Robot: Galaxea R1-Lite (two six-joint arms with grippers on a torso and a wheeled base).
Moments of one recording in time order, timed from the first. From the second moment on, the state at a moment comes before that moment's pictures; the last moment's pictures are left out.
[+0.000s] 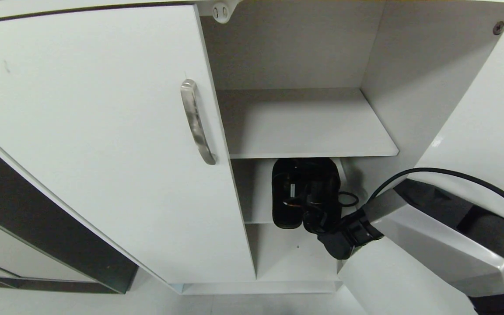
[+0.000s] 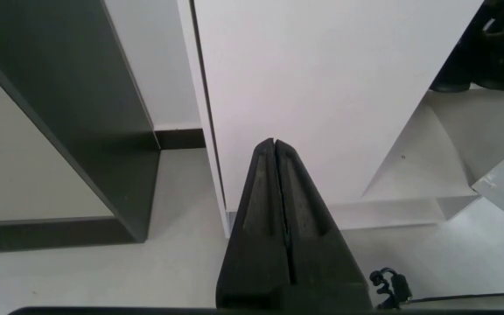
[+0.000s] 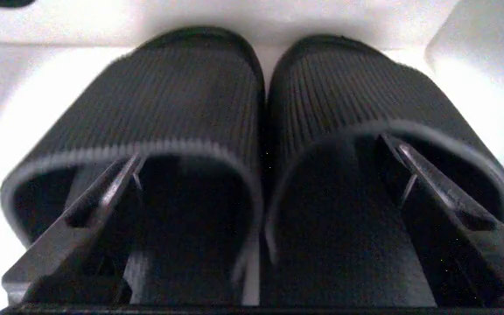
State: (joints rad) left arm 0.00 0.00 0.00 0.00 -0.02 0.02; right arm 0.66 2.45 -1.45 -1.00 -0.69 0.02
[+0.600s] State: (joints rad) left arm 0.00 0.00 0.00 0.00 -0.02 0.02; right arm 0.75 2.29 -1.01 -1.29 -0.71 0.02
